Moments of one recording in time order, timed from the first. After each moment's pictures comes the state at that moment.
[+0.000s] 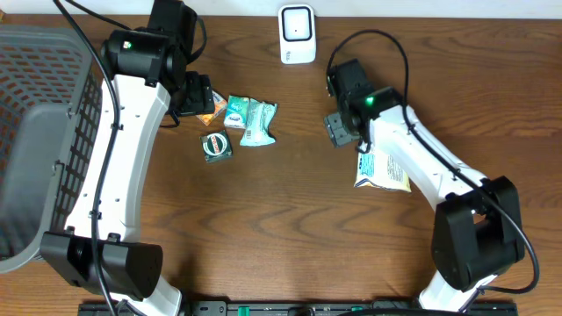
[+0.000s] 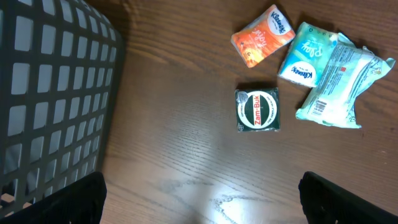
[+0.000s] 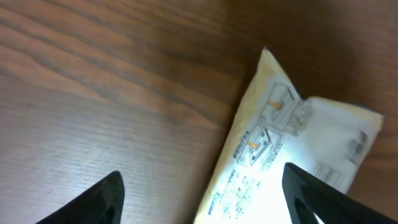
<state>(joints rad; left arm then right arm) -0.17 1.76 1.92 -1.47 -0.25 -0.34 0.42 1.86 1.39 -0.75 0.24 0.05</state>
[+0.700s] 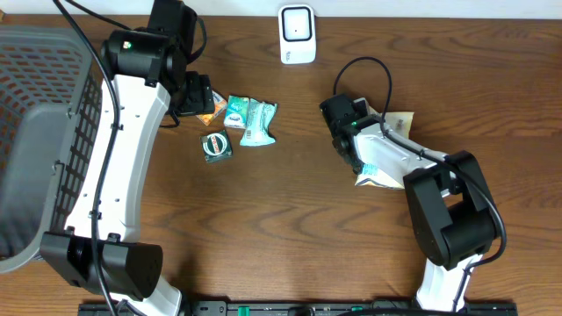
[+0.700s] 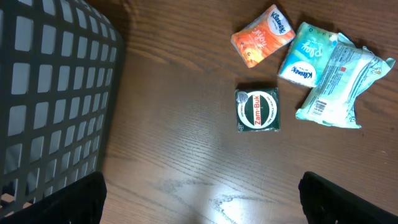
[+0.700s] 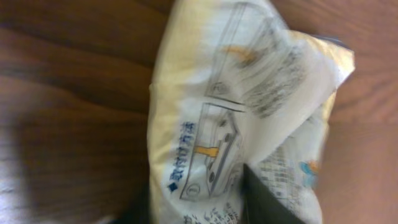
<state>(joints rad) -0.17 1.76 1.92 -1.47 -0.25 -0.34 0.44 2.00 1.21 -0.59 0.60 0.18</state>
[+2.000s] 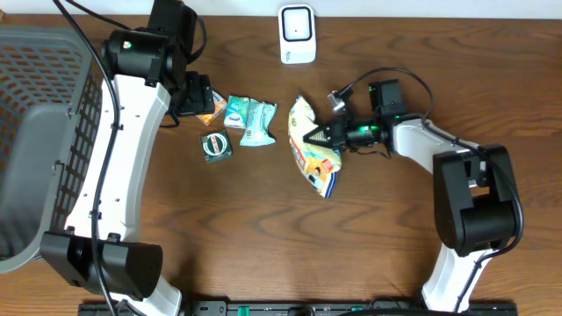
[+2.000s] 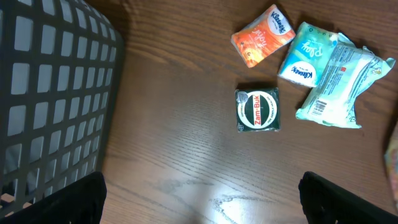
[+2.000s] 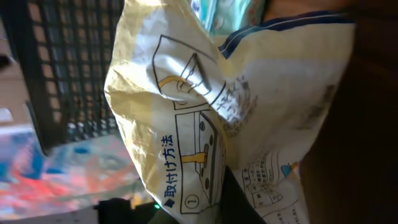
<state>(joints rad) -0.17 1.76 1.92 -1.47 -0.25 -0.34 0.19 2.02 1.15 -0.19 -1.14 0.40</state>
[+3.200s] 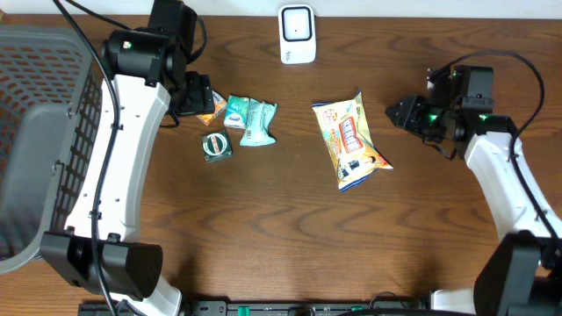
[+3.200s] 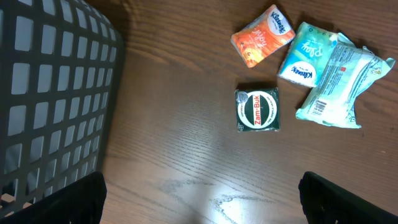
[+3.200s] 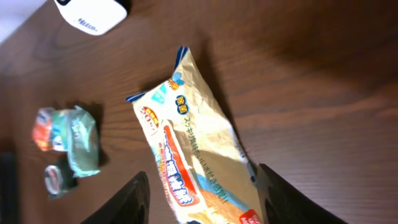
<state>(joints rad) -0.17 1.76 1.92 -1.47 -0.25 -0.34 -0.04 1.59 1.15 -0.53 -0.40 0.35</state>
